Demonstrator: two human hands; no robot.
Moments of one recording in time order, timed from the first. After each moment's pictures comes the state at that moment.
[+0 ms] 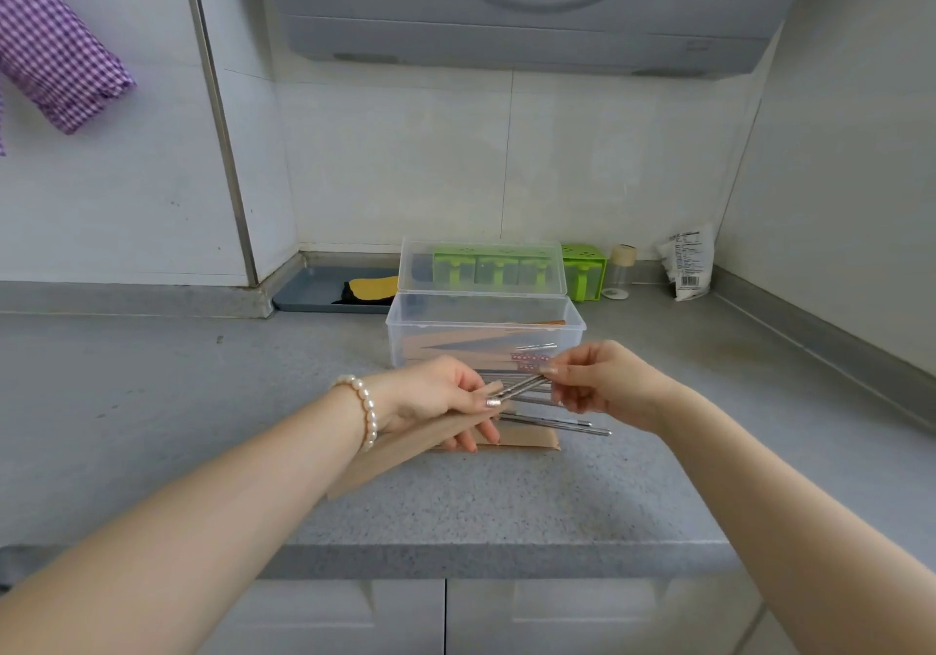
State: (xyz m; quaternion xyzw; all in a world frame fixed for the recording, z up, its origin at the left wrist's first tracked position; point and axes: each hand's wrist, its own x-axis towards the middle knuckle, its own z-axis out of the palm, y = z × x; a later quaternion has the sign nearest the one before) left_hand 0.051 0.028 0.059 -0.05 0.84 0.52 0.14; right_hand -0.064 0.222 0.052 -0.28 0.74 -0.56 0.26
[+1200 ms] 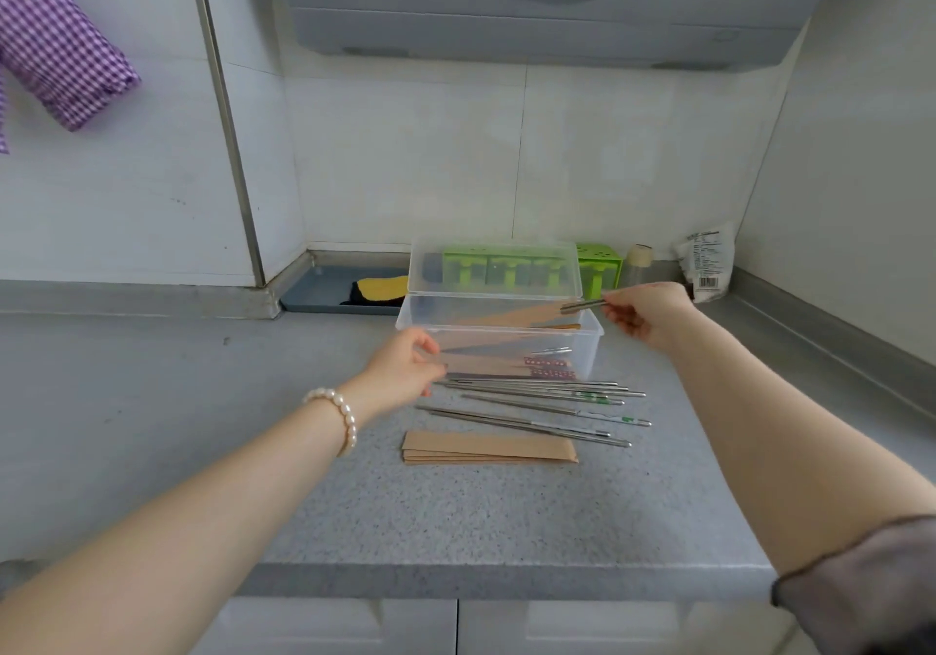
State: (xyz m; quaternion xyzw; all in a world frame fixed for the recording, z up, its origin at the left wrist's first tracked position) left_hand 0.039 -0.014 0.045 -0.17 0.88 0.42 -0.11; right_hand -0.157 0.203 0.084 -0.02 0.71 -0.70 0.11
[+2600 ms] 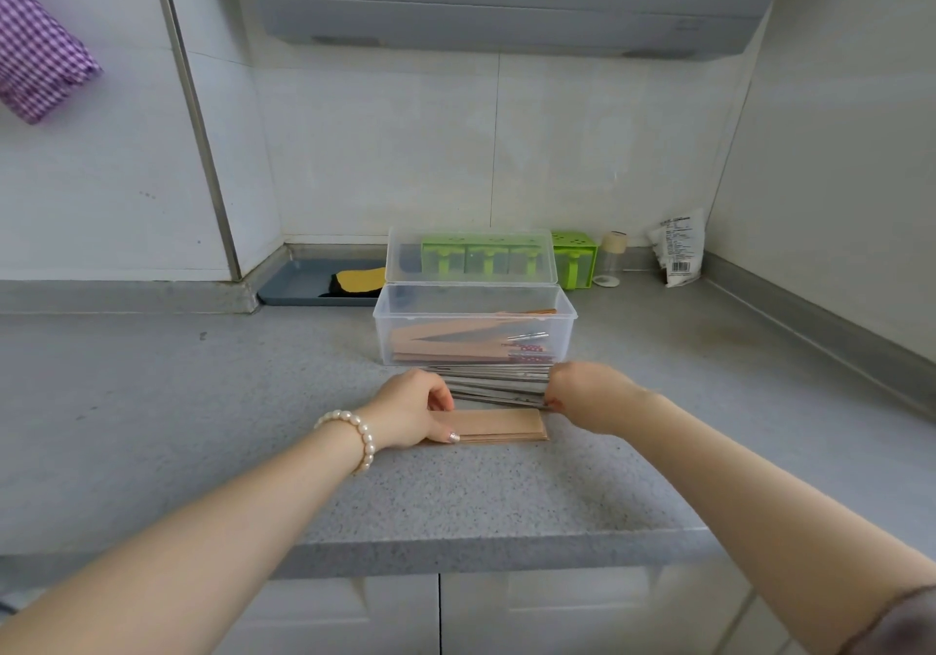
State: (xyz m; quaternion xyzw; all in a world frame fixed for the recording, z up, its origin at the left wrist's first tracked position) left_hand 0.033 0.007 0.003 -0.09 0.96 0.26 -0.03; right_hand -0.098 0.205 0.004 -0.42 0.90 0.11 -0.01
